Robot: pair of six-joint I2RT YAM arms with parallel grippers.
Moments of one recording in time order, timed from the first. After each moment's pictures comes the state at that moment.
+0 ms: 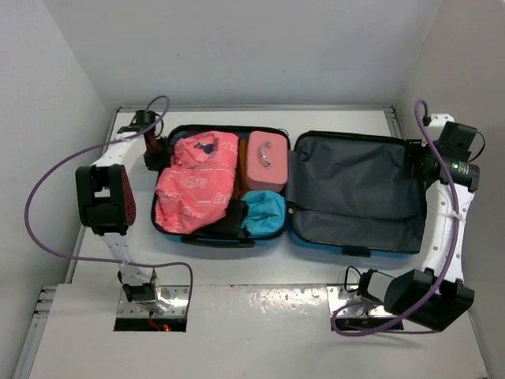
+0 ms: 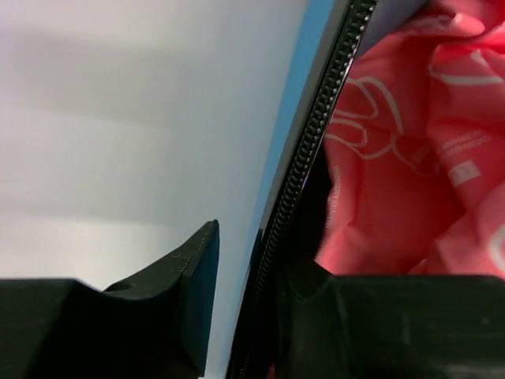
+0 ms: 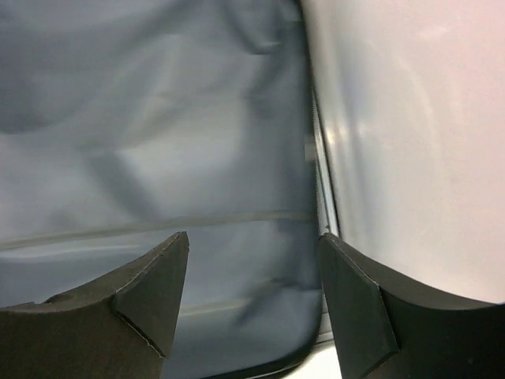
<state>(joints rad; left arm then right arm) 0.04 1.88 1.45 -0.67 0.02 -0.17 -0.39 1.17 1.24 -0.81 0.02 -0.30</state>
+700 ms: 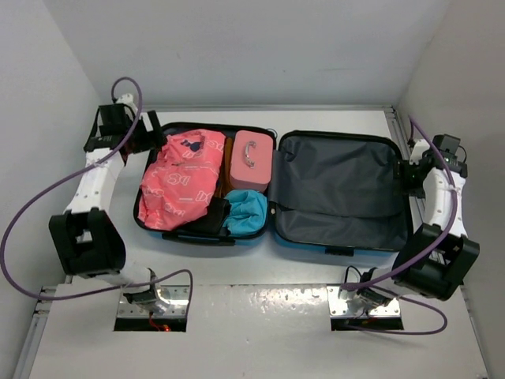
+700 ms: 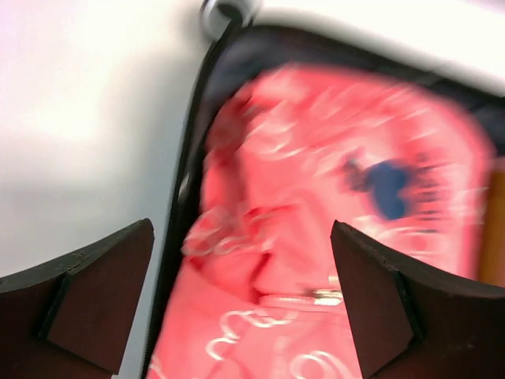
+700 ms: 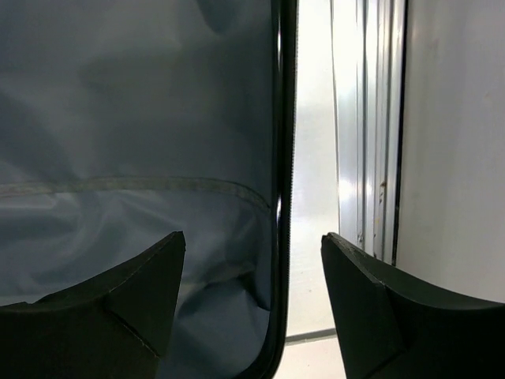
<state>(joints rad) 0.15 1.53 1.30 -0.46 0.14 -0.17 -0.48 1.38 1.12 -0.80 -0.06 -0.35</state>
